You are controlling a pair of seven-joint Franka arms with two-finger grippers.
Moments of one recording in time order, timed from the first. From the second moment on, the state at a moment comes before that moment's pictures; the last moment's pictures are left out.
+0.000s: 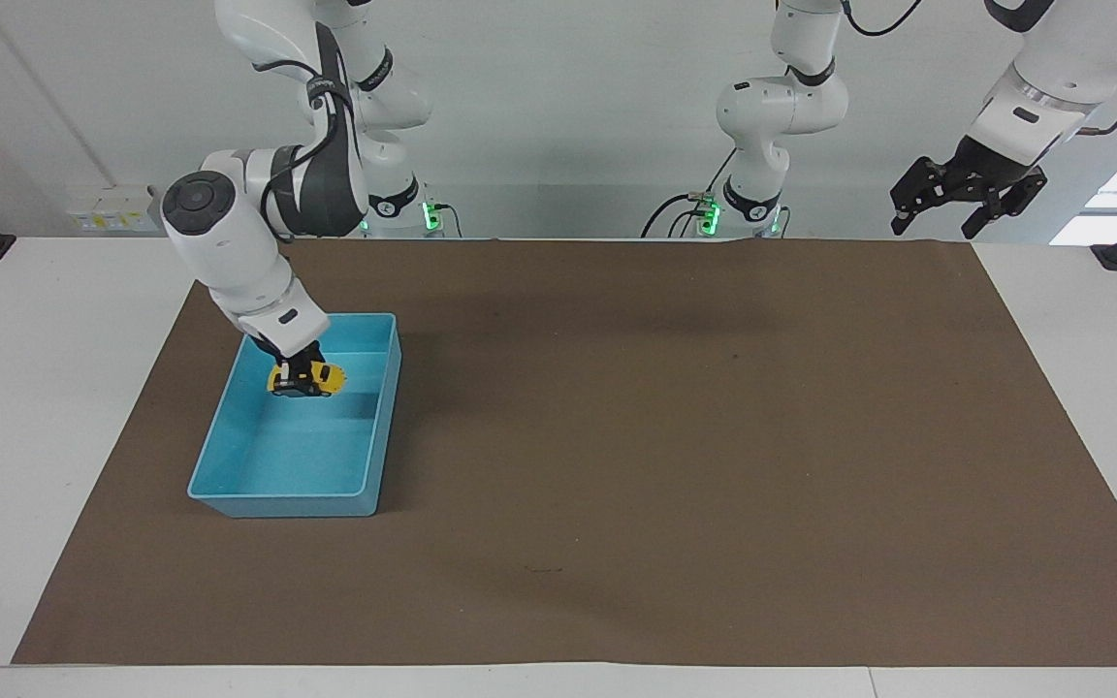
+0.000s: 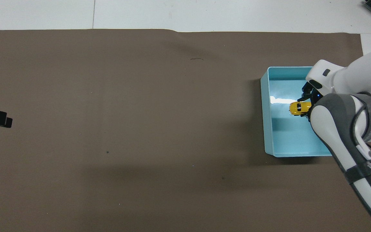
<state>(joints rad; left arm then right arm) 0.05 -0.08 -0.05 -1.58 -0.05 1.45 0.09 0.01 0.16 -0.01 -1.85 -0.01 1.96 -1.64</state>
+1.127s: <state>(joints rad) 0.04 -0.08 -0.06 -1.58 -0.02 1.45 0.09 -0.02 0.14 -0.01 -2.02 -0.01 2.16 -1.66</state>
